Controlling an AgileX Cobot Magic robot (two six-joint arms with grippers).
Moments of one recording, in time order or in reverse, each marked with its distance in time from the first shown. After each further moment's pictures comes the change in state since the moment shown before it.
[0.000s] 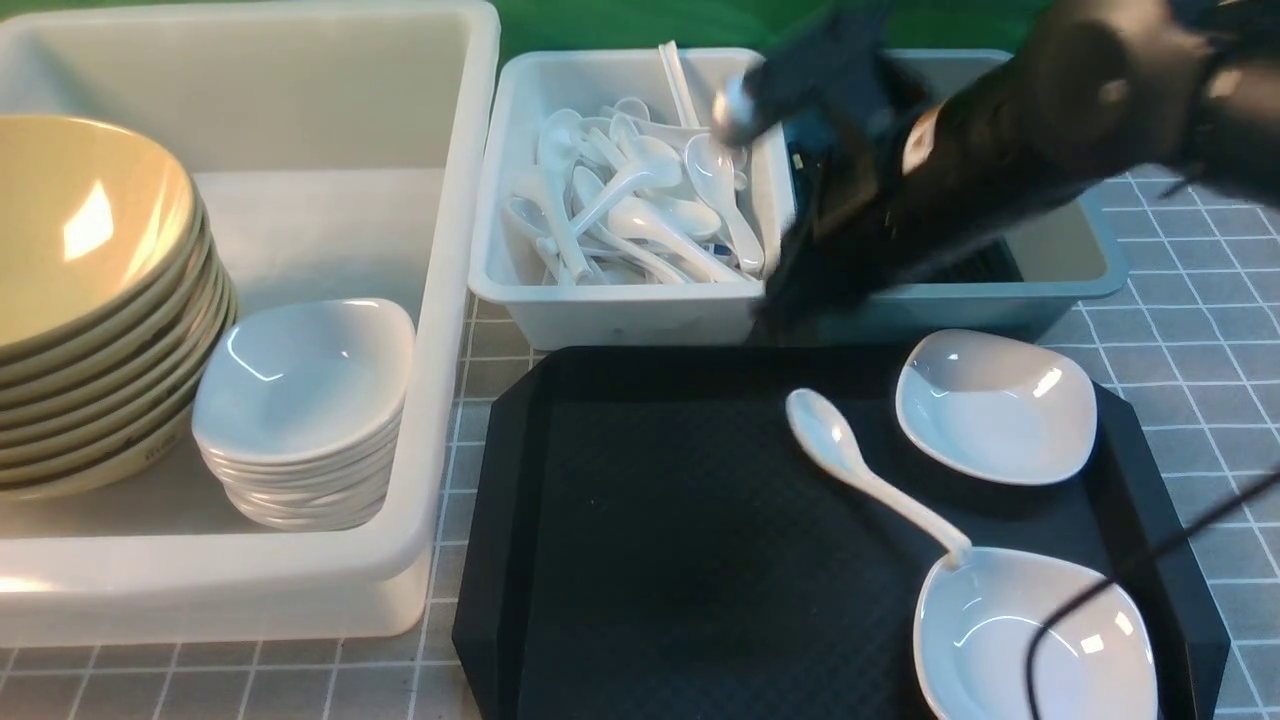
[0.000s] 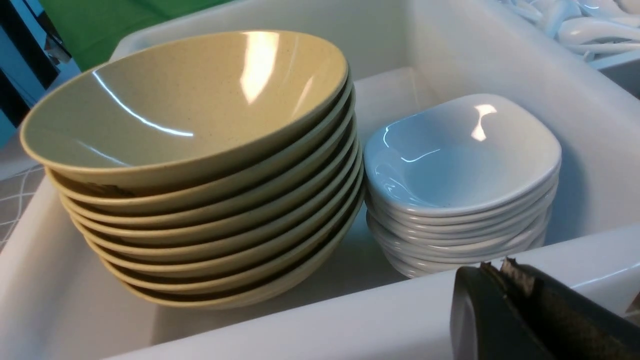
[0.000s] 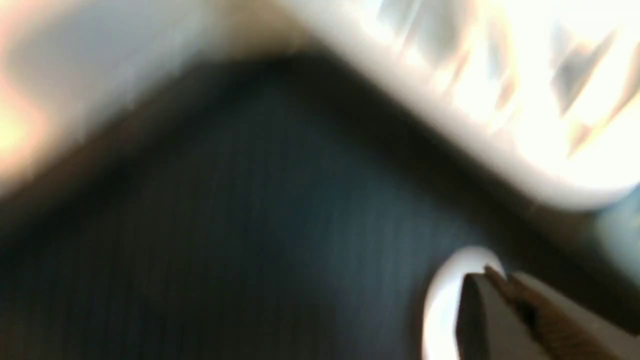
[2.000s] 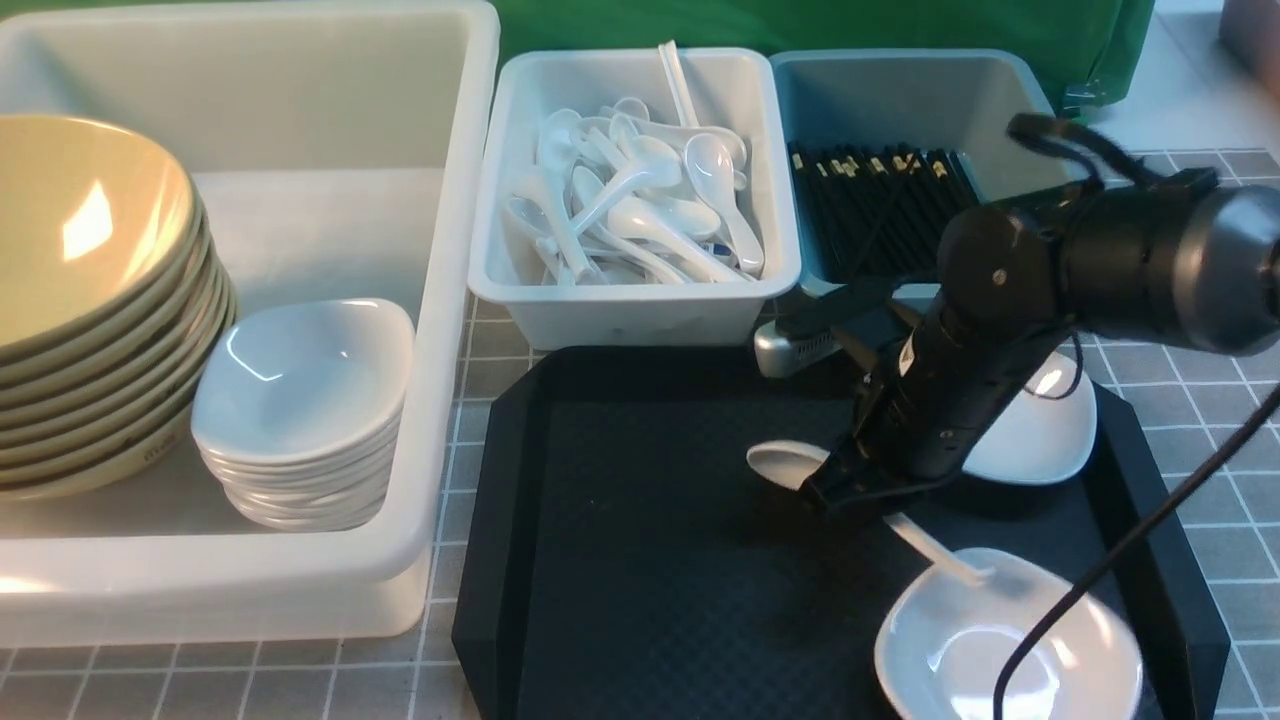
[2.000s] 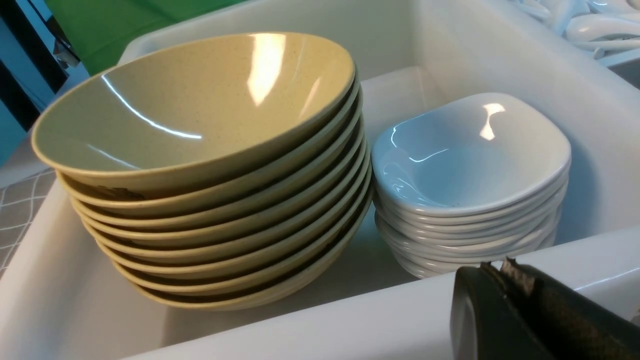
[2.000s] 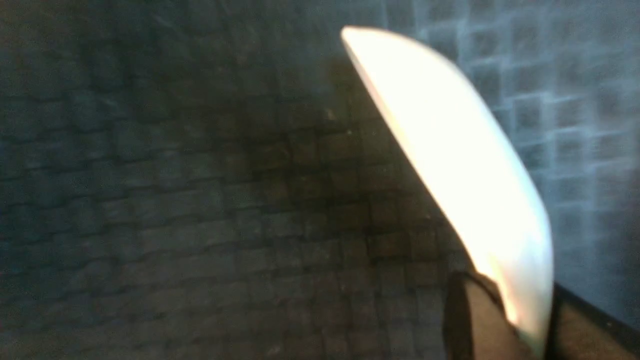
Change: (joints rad) right arm -0.039 0.076 0.175 -0.006 -0.039 0.164; left arm 0.000 -0.001 0.001 0.018 -0.004 0.000
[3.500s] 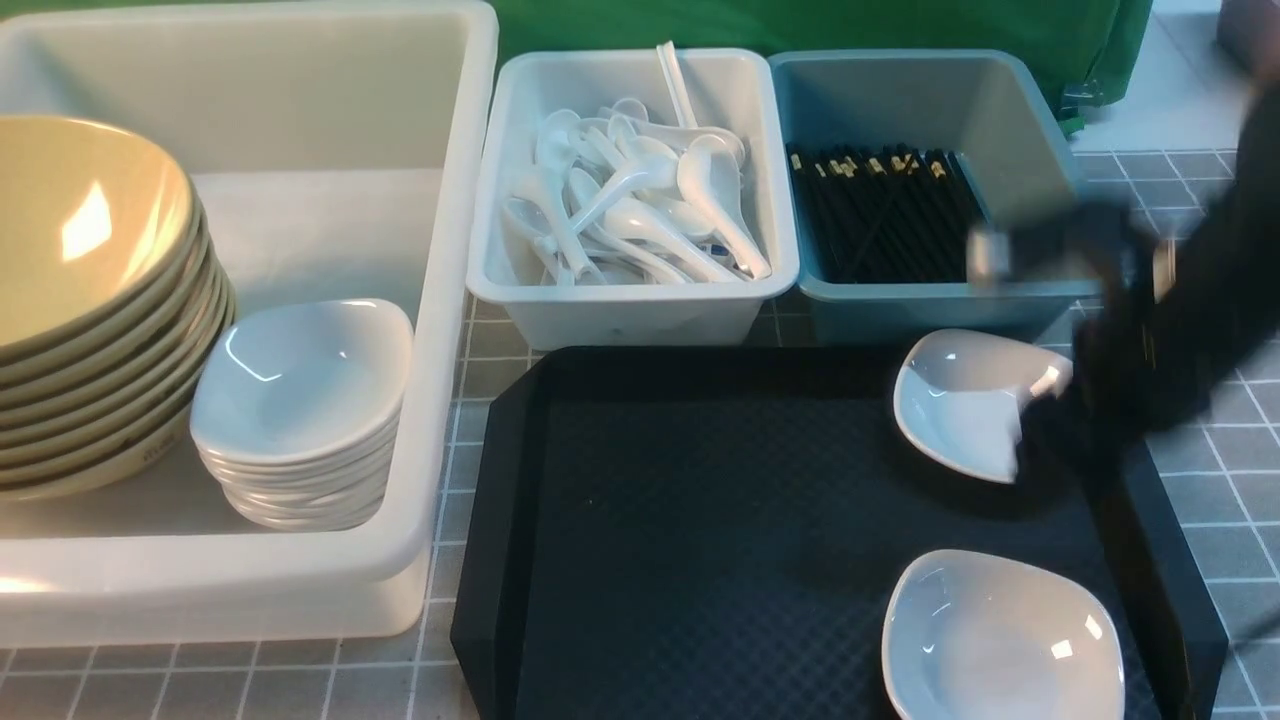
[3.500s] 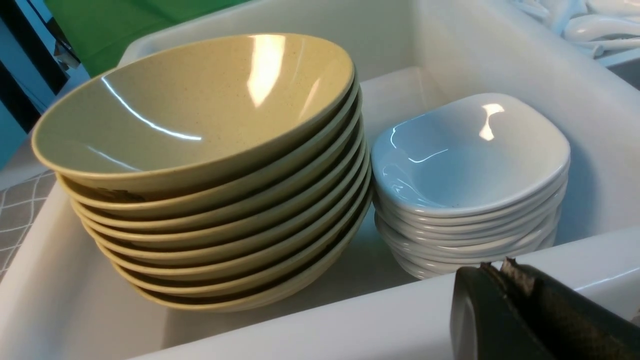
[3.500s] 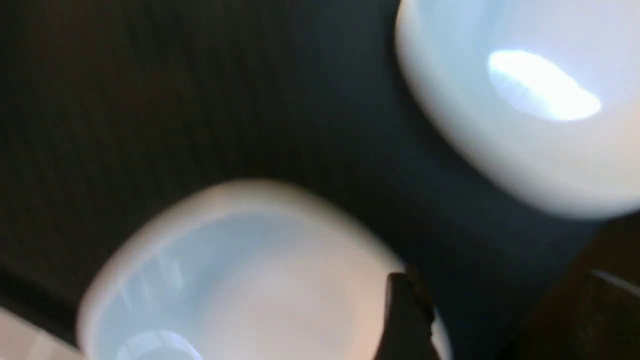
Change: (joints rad) right arm -0.249 -0.240 0.245 0.007 0.112 -0.156; left arm 0.000 0.000 0.000 0.003 0.000 0.000
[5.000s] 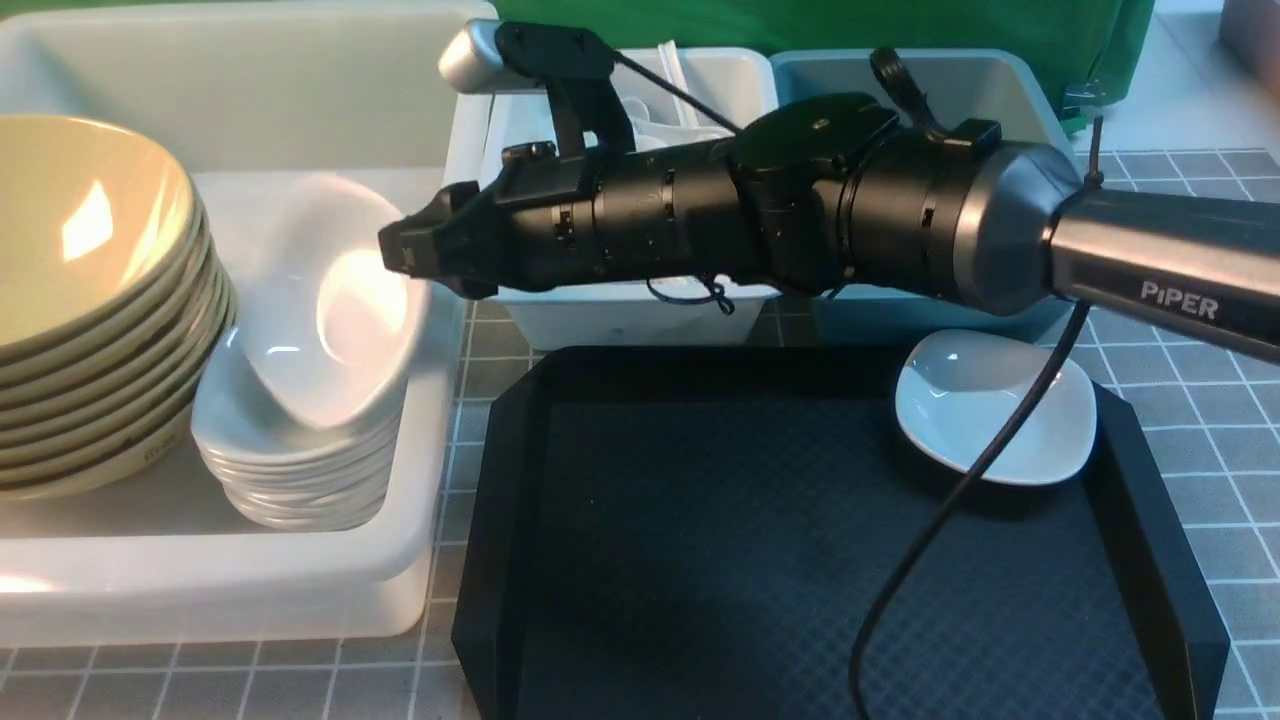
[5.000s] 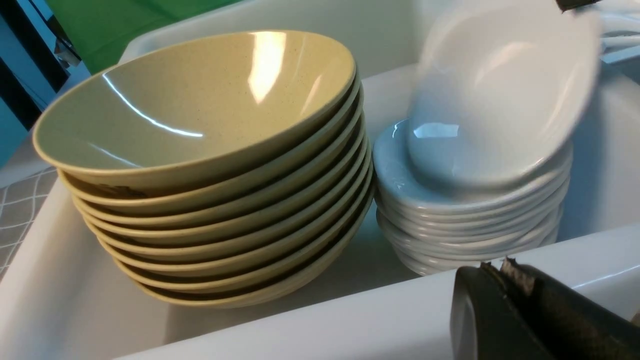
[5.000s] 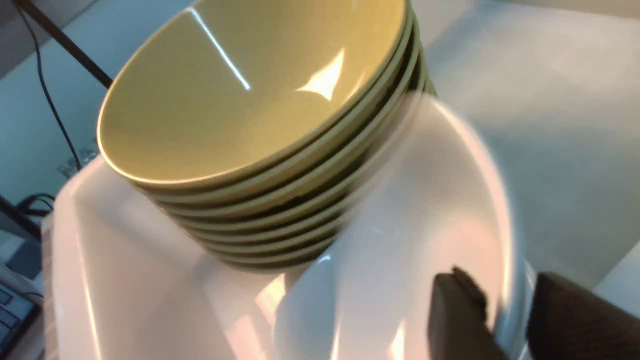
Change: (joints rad) right arm 0.444 0.421 -0.640 1.261 -0.450 -0.775; left arm 0.000 0.000 0.000 0.002 0.003 0.000
